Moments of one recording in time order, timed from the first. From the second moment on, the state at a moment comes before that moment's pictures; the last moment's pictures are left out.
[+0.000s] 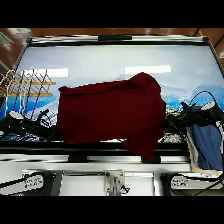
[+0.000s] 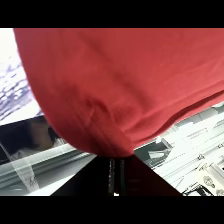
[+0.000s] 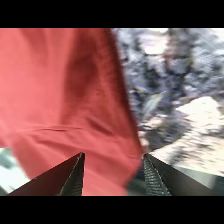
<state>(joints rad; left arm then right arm) 0.32 -1.35 0.68 0.96 -1.33 -1.11 -0.41 -1.53 0.91 -1.01 1.34 1.26</state>
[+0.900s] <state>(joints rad) 0.22 -0.99 1.34 0.80 -1.11 -1.11 -0.41 -1.05 1.34 -0.66 1.15 1.02</state>
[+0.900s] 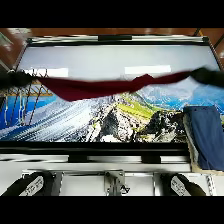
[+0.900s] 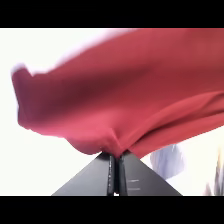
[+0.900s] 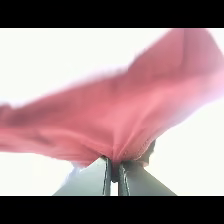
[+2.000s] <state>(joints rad) 0.18 -0.72 1.85 1.04 -1.34 -1.25 -0.41 -0.73 1.94 -1.13 1.55 1.32</state>
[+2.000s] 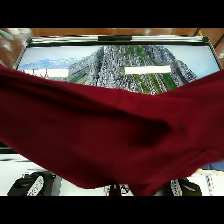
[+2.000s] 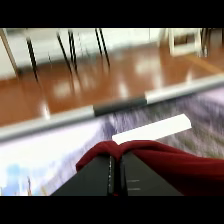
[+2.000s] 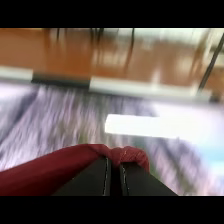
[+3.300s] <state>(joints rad) 0.12 -1.73 1.57 0.98 -0.82 -1.16 -0.05 -1.71 1.46 -1.01 0.53 1.37</state>
